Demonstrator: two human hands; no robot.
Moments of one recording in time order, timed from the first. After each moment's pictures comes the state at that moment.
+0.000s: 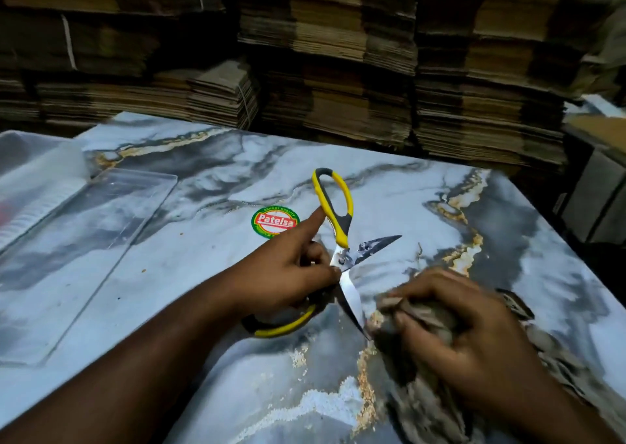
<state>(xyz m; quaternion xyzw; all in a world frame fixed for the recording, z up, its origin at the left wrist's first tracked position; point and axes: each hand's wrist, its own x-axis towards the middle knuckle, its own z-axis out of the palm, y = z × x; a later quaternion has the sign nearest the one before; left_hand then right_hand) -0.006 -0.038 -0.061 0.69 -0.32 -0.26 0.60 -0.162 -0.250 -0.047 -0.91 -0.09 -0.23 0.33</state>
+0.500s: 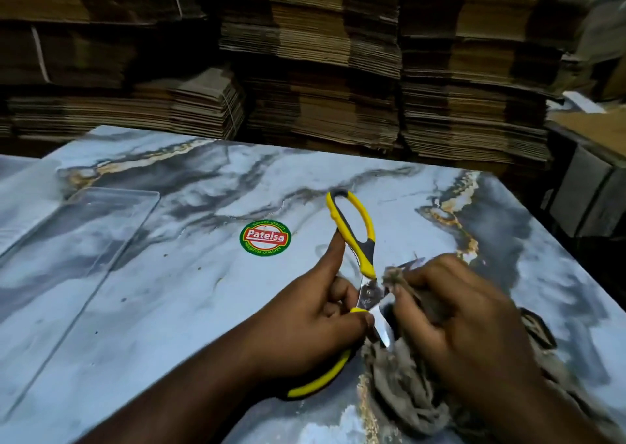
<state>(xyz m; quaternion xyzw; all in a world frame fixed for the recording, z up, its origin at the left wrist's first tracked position) -0.036 -0.058 -0.072 0.68 -0.32 -0.26 0.61 -0.140 -0.248 -0.050 -0.92 0.00 -0.34 0.18</state>
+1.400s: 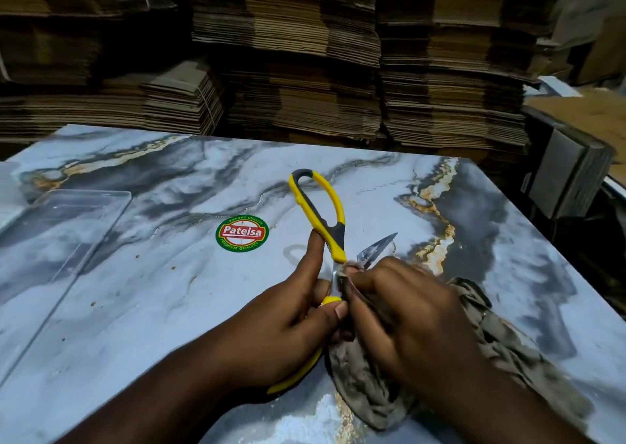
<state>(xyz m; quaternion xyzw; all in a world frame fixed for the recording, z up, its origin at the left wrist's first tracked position) -0.040 -0.054 -0.077 0.68 -0.40 -0.24 0.56 -0.134 -0.235 -0.062 -0.92 -0.09 -0.35 0.16</state>
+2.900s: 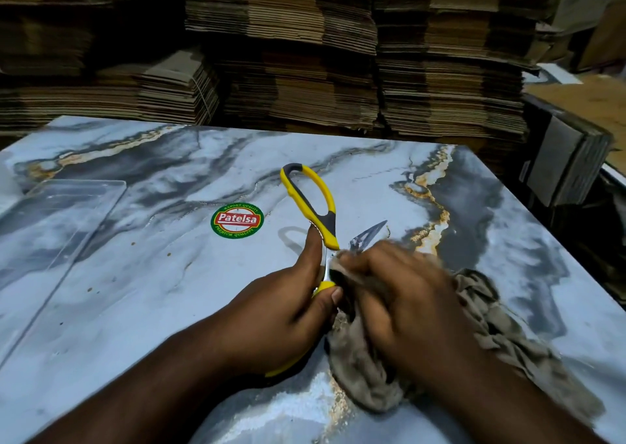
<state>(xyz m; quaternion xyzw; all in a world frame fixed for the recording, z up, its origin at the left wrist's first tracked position) -0.046 -0.052 -0.069 0.82 -0.43 -0.16 0.35 -0.141 -0.231 -0.056 -0.93 -0.04 -0.30 0.20</state>
